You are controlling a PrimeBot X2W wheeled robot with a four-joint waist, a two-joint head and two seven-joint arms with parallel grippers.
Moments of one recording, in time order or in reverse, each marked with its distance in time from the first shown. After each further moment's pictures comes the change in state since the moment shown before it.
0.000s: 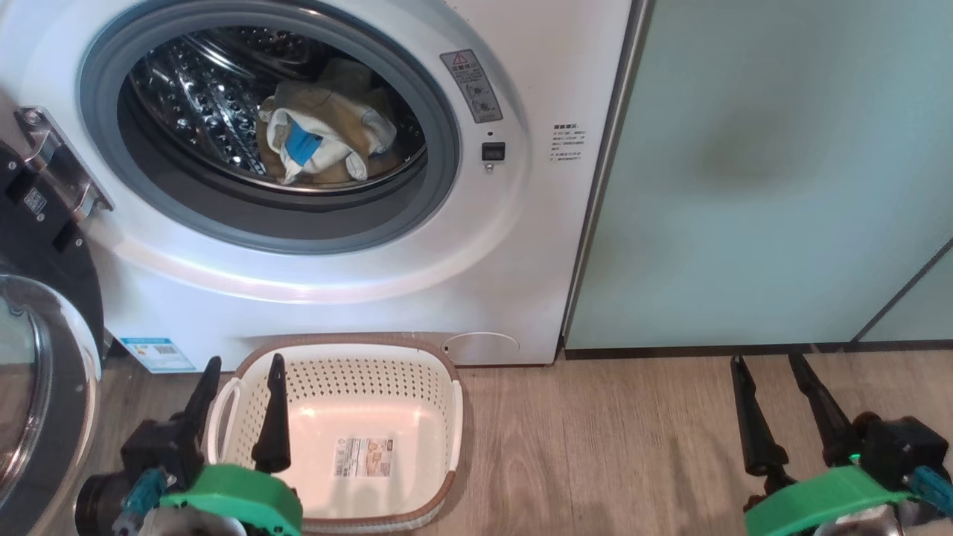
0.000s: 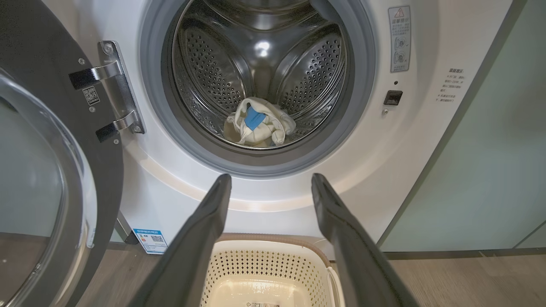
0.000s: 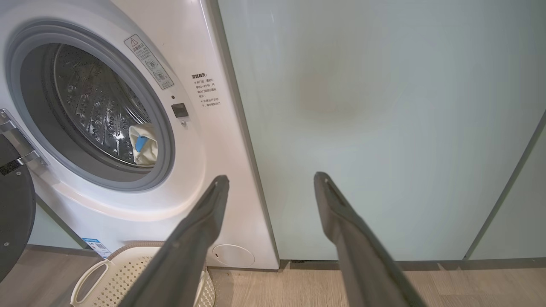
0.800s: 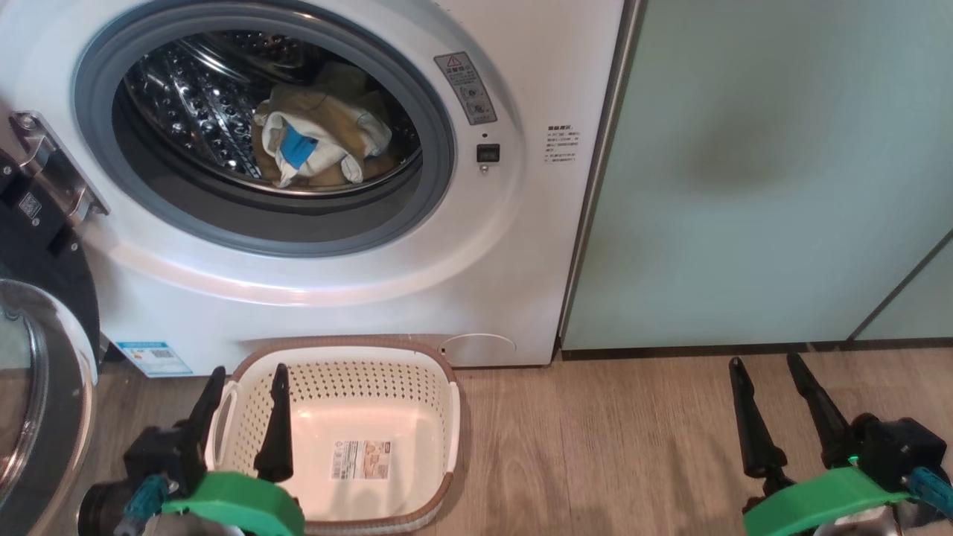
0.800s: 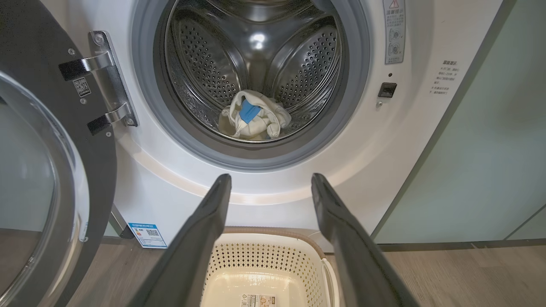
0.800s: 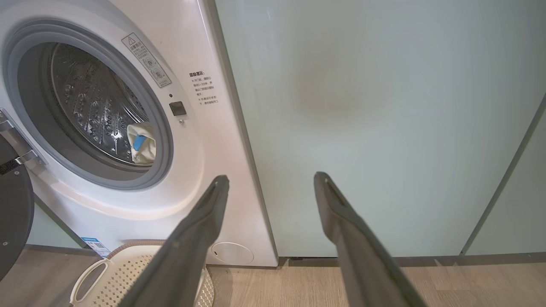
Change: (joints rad) left arm 0.018 0.003 -0.008 -0.009 -0.008 0.002 0.010; right arm 0.011 0.002 -0.001 -0.008 -0.001 0.000 0.008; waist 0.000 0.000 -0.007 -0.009
